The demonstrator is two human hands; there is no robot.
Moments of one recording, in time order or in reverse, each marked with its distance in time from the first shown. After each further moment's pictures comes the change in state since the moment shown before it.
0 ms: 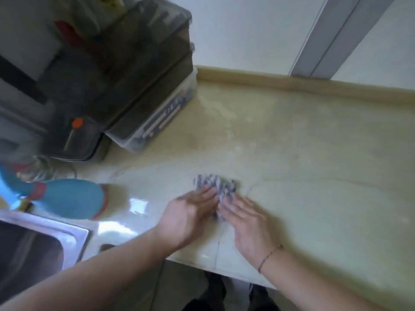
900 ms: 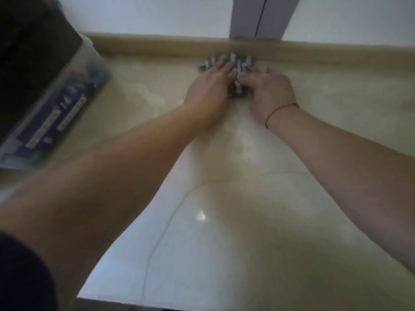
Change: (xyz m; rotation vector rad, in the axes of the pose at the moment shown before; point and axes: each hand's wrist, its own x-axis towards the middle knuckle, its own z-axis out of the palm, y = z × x) left_hand 0.328 0.029 0.029 0.201 0.087 -0.095; right_hand 0.158 0.251 -0.090 -0.221 -0.029 0.309
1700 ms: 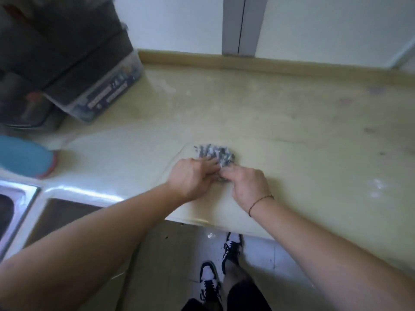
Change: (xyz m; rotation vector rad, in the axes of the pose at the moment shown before) left_hand -0.268 0.097 0.003 -0.054 -0.019 0.066; right_hand -0.282 -0.062 -0.017 0.283 -0.068 -0.132
